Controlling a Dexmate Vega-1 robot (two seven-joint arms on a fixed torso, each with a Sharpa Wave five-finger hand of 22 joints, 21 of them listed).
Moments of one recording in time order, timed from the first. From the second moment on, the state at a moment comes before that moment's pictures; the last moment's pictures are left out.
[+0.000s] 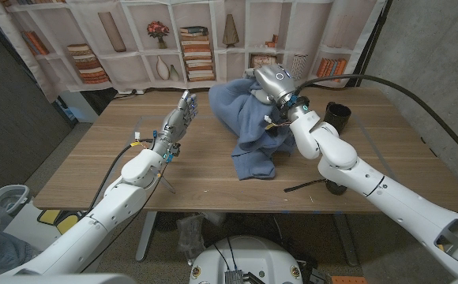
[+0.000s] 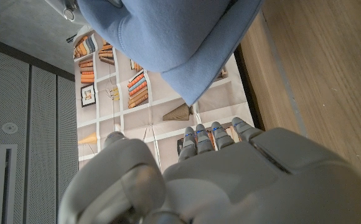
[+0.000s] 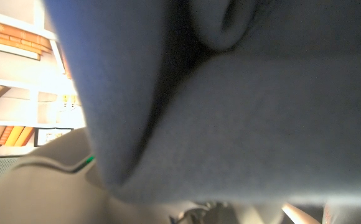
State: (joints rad) left arm 1.05 0.62 0.32 -1.64 -0.67 -0.30 -0.01; left_hand 0.41 0.08 -0.20 0.11 0.42 0.04 0.01 0.21 0.19 0.00 -0.05 0.20 0.19 -0.04 0.02 0.19 0.18 -0.09 0.04 0.20 0.18; right arm -0.74 -0.67 -0.69 -1.97 -1.02 -0.25 -0.30; right_hand 1.29 -0.03 0.13 -0.13 0.18 0.78 -0.17 0.69 0.53 1.07 -0.12 0.31 0.78 1.22 -0.23 0.55 0.97 0.82 -0.10 1.39 0.34
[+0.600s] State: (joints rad) left arm 1.04 0.62 0.32 -1.63 -0.67 -0.30 -0.01; left_hand 0.41 0.08 -0.20 0.11 0.42 0.04 0.01 0.21 0.19 0.00 -0.05 0.20 0.19 -0.04 0.02 0.19 0.18 -0.09 0.04 0.20 0.18; right arm -0.76 -0.68 -0.64 -2.01 -1.00 -0.27 -0.32; right_hand 1.30 -0.02 0.13 -0.13 0.18 0.78 -0.17 0.69 0.53 1.07 -0.13 0.30 0.79 1.23 -0.23 0.55 0.97 0.83 -0.10 1.40 0.32
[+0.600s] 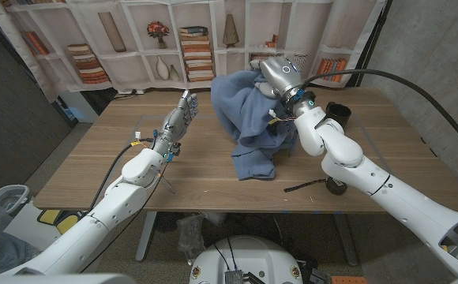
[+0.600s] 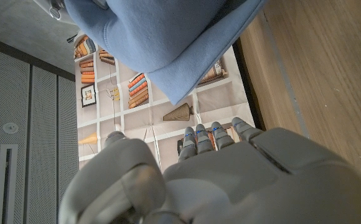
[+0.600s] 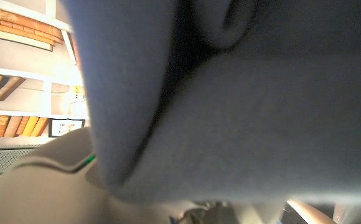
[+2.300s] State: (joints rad) left arm 1.04 0.62 0.32 -1.64 -0.67 -0.29 -0.01; left_hand 0.42 0.09 -0.21 0.11 0.41 0.04 0.01 0.21 0.19 0.00 -0.05 0.20 0.19 -0.04 0.02 0.19 0.18 -0.09 0.03 0.20 0.18; right arm -0.81 -0.71 -0.54 -2.09 -0.98 -0.33 -0.34; right_hand 1.30 -0.02 0.13 -0.13 0.18 0.78 -0.17 0.69 0.54 1.09 -0.12 0.26 0.82 1.23 -0.23 0.56 0.98 0.83 -0.10 1.41 0.28
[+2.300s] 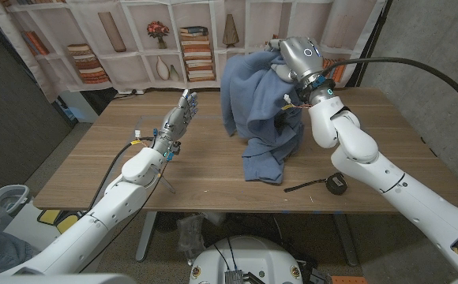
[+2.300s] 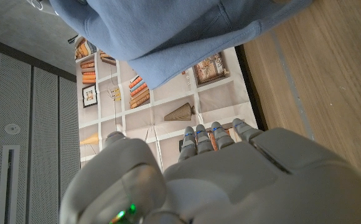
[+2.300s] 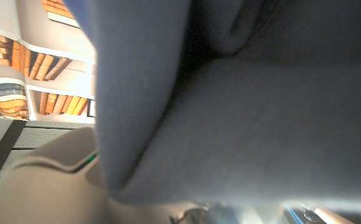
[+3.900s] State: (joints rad) left arm 1.00 0.62 0.33 -1.61 -0.68 -0.27 -0.02; left_hand 0.42 0.09 -0.22 0.11 0.41 0.04 0.01 0.21 0.19 0.00 -0.05 0.20 0.19 -0.04 0.02 0.19 0.18 -0.09 0.03 0.20 0.18; right arm -0.84 -0.75 -0.43 -2.13 -0.94 -0.47 -0.35; right_hand 1.30 -0.02 0.13 -0.13 0.18 0.79 -0.17 0.69 0.54 1.10 -0.12 0.22 0.84 1.23 -0.23 0.57 0.98 0.83 -0.10 1.43 0.24
